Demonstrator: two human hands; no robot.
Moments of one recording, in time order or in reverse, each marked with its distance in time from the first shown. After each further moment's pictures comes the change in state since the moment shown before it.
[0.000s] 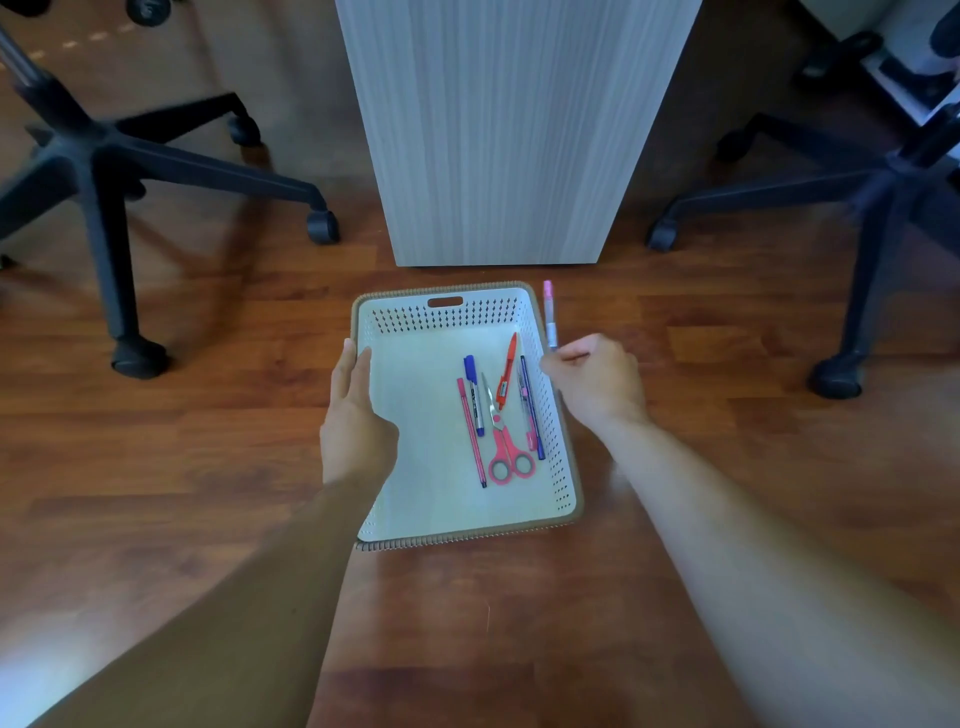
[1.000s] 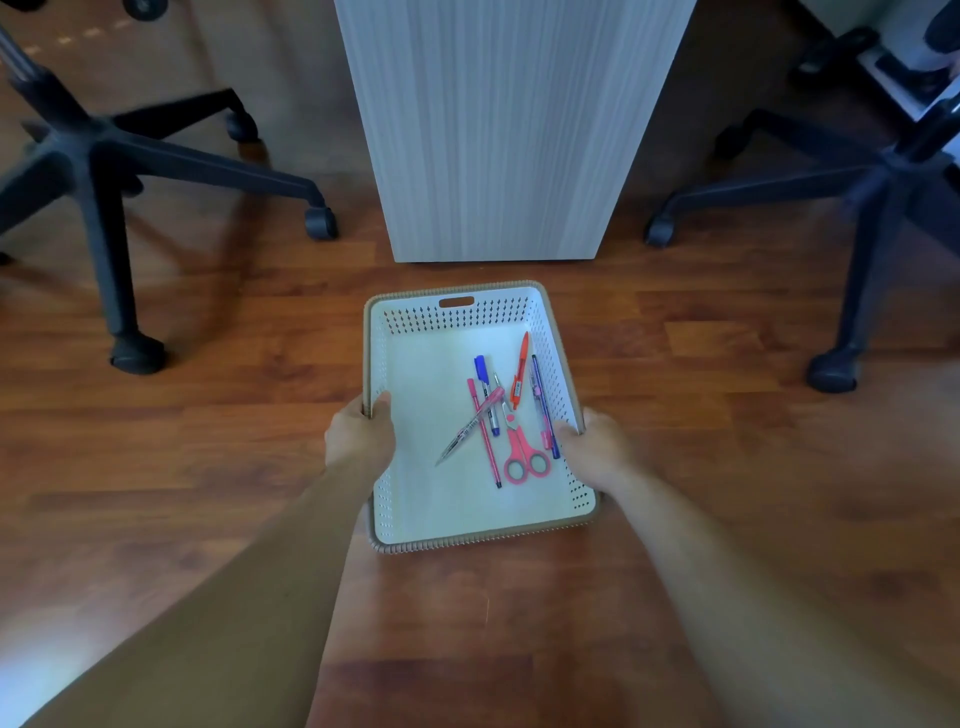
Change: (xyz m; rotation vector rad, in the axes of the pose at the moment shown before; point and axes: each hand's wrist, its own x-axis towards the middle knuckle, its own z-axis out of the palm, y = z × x) left_hand 0.008 -0.013 0.009 -0.236 -0.123 -0.380; right_hand -0.017 0.081 0.029 -0.089 -0.268 0.149
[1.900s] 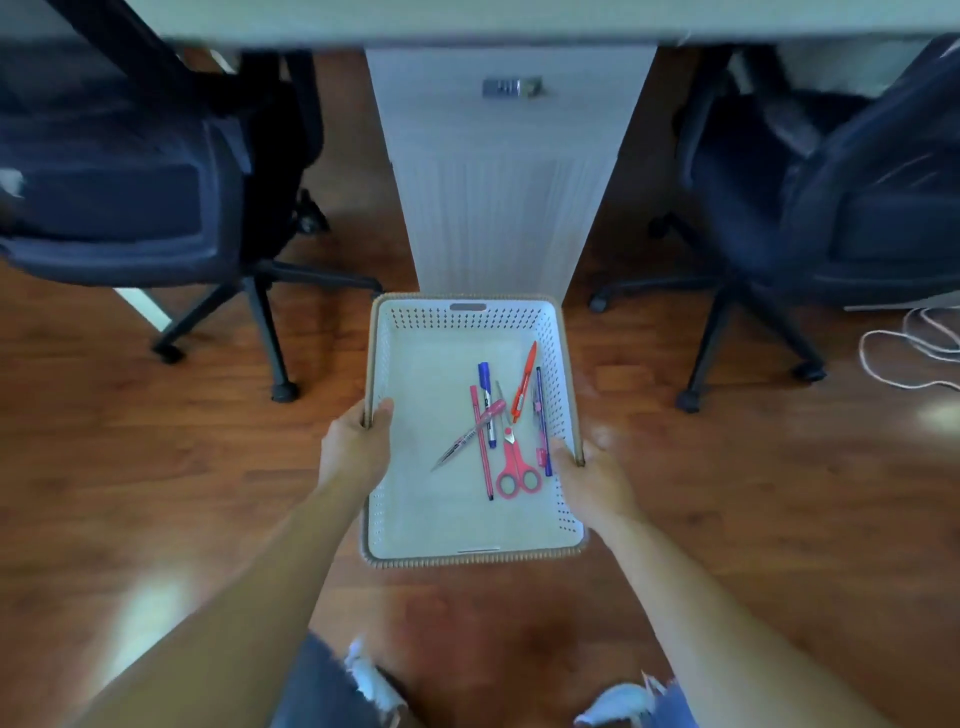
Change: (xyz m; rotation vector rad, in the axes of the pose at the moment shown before) left_hand -0.254 0.235 -0.259 0.026 -0.095 0.021; right_hand -0.314 -0.191 -0.209 0.144 -0.019 0.069
